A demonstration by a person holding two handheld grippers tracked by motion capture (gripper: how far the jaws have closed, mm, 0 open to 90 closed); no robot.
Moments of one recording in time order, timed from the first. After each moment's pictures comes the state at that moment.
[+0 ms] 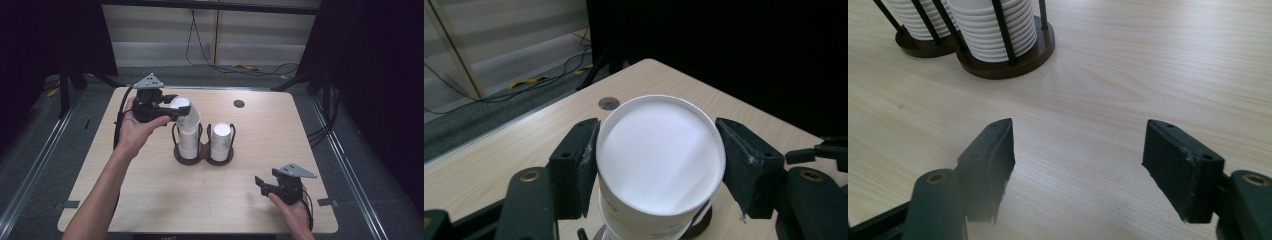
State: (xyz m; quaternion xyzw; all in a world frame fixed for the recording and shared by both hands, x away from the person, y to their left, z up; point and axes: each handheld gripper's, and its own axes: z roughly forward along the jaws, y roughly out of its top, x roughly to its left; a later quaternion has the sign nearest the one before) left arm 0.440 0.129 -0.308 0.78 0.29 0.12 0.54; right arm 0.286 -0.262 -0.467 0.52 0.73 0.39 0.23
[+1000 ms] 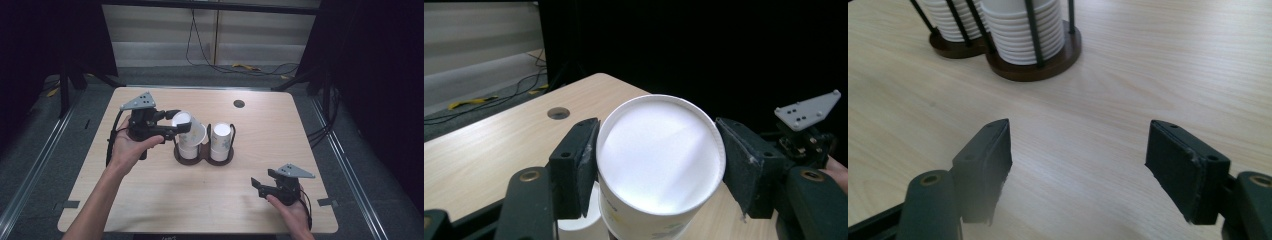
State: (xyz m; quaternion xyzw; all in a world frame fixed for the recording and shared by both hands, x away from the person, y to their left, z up) left arm 0.405 0.136 -0.337 0.76 0.23 0.05 0.60; right arm 0.285 -0.256 -0.467 0.49 0.74 0.41 0.21
